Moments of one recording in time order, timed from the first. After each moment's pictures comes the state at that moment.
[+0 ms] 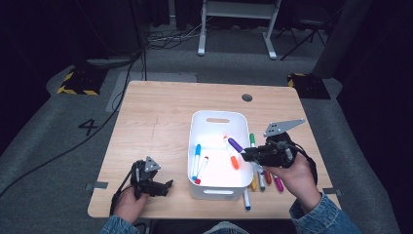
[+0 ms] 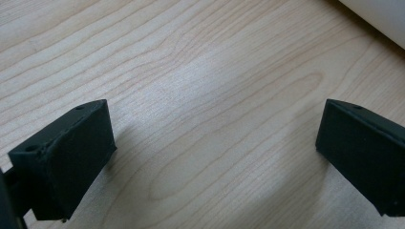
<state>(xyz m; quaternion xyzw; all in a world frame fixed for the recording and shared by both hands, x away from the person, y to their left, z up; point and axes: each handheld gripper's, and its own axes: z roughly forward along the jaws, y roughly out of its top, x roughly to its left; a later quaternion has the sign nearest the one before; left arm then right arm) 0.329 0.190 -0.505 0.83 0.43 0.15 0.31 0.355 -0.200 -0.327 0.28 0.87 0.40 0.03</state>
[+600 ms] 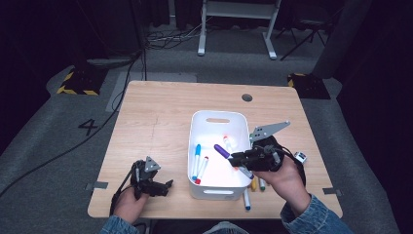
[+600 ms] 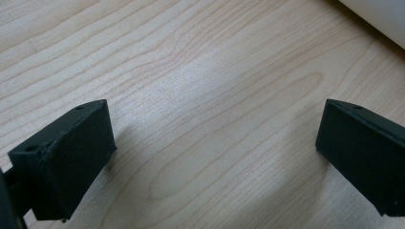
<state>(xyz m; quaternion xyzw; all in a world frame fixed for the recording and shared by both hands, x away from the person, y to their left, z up) 0.330 0.190 -0.505 0.84 0.43 0.15 0.31 0.348 -0.169 -0.330 0.25 0.88 0.40 0.01</state>
